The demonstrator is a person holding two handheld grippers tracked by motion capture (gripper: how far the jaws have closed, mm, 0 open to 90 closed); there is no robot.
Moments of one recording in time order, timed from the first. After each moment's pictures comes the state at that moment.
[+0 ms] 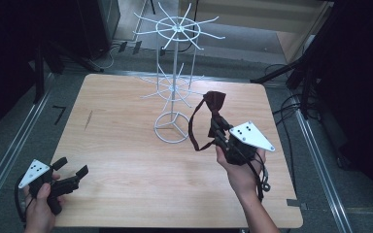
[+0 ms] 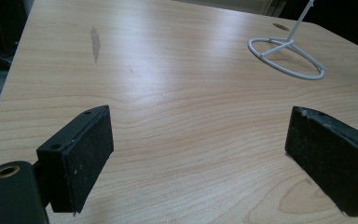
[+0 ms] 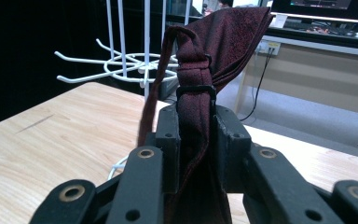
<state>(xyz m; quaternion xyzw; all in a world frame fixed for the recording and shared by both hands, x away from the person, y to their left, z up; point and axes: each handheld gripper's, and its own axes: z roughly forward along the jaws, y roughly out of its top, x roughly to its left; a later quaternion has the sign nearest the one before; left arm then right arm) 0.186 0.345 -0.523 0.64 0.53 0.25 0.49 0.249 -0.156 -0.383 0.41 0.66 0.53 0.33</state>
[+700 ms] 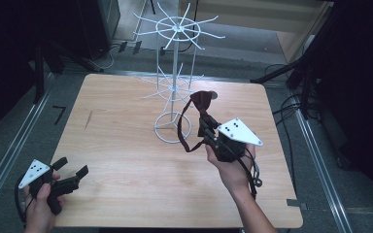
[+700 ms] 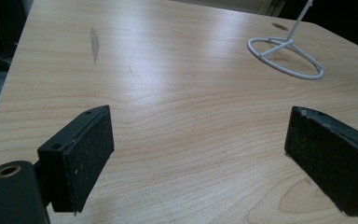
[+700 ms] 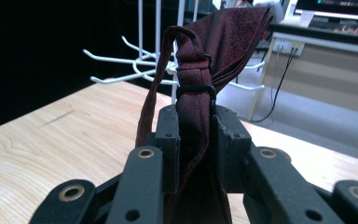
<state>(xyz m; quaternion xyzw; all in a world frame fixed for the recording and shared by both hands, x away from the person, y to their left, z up) 0.186 0.345 -0.523 0.64 0.53 0.25 0.50 0.258 -0.134 -0.382 0.39 0.68 0.54 0.31</state>
